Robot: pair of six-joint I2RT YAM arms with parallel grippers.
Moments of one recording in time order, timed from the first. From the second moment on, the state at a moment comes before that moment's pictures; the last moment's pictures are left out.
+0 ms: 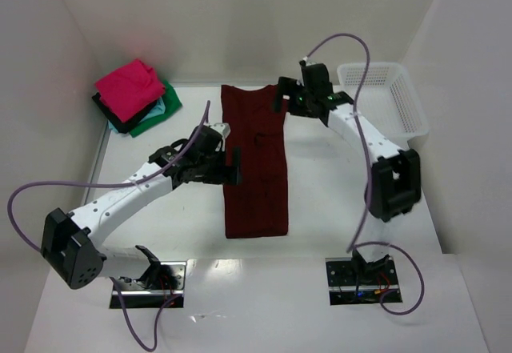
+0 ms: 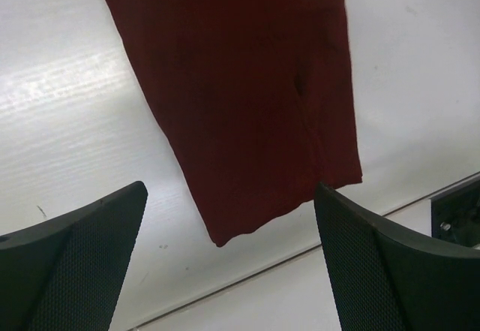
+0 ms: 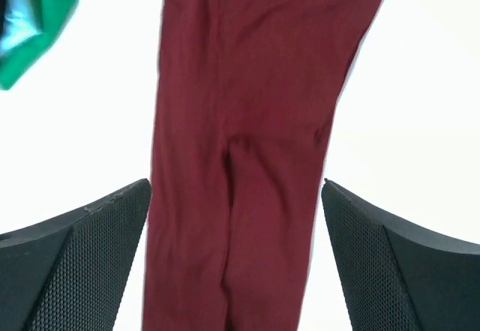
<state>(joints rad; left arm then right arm) -0.64 1.30 1.13 -0.69 -0.02 -0.51 0.35 1.92 1.74 -0.48 -0.09 0.41</state>
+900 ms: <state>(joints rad) -0.64 1.30 0.80 -0.61 0.28 -0.70 0.66 1.03 0.48 -0.42 -0.19 1.04</state>
